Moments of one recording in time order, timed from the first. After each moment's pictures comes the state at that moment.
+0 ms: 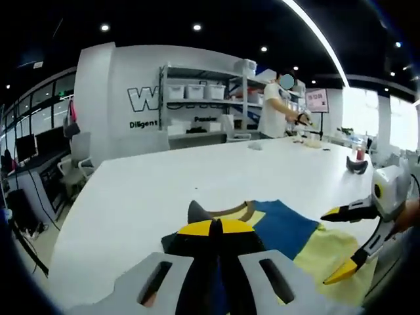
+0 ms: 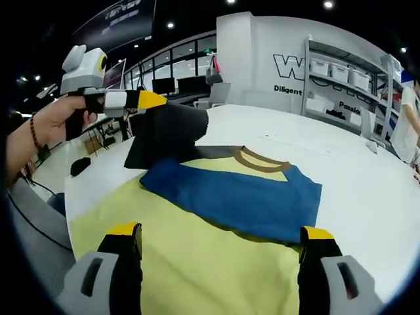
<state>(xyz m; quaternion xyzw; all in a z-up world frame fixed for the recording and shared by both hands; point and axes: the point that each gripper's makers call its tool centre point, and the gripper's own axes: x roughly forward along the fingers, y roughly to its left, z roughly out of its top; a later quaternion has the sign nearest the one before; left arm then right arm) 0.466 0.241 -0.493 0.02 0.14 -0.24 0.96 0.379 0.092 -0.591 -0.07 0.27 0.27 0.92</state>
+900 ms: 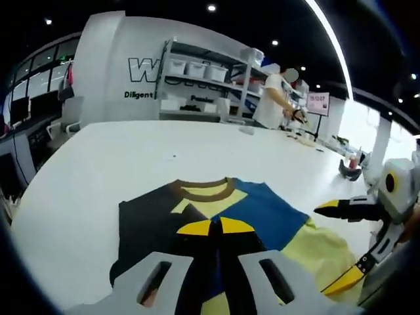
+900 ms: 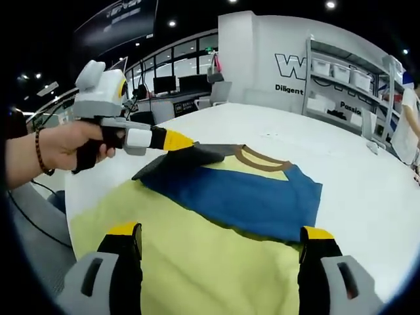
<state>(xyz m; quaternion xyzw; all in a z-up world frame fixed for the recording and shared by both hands) 0.459 0.198 -0.567 -0.04 0.22 -0.26 0.94 0.374 0.092 -0.593 -0.07 0.28 0.27 0.92</state>
